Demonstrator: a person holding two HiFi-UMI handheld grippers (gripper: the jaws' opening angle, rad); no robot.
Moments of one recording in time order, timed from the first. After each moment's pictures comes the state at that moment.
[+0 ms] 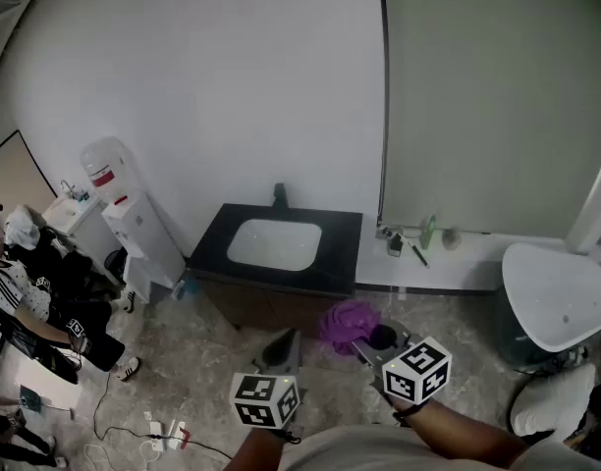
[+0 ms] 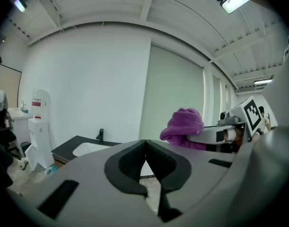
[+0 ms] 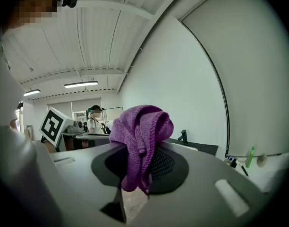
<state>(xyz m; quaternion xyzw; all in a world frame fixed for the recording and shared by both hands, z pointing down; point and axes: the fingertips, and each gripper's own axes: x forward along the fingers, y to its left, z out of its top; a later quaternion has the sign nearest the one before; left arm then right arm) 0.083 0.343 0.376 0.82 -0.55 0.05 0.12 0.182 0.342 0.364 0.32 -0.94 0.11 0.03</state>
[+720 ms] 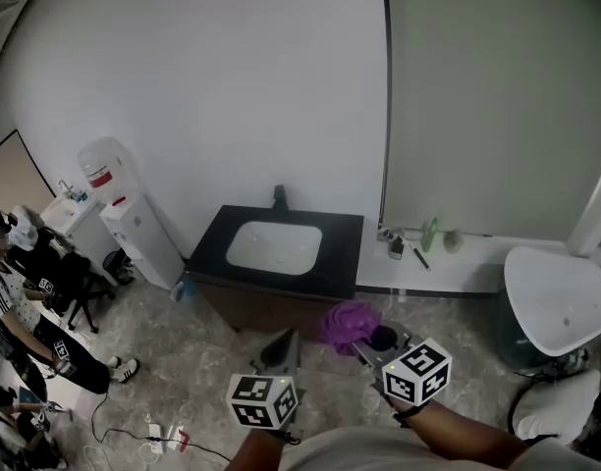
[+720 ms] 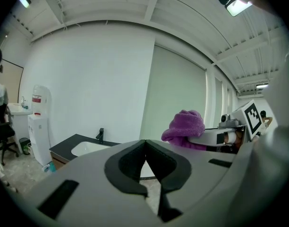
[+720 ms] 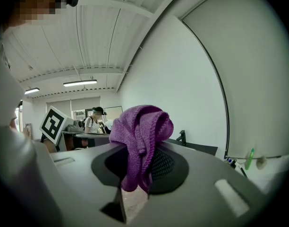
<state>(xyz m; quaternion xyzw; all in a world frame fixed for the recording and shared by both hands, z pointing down) 0.075 0.321 0.382 0.82 -0.55 0.03 0.13 0.179 0.320 0.370 0.32 -0.94 0.10 0.04</state>
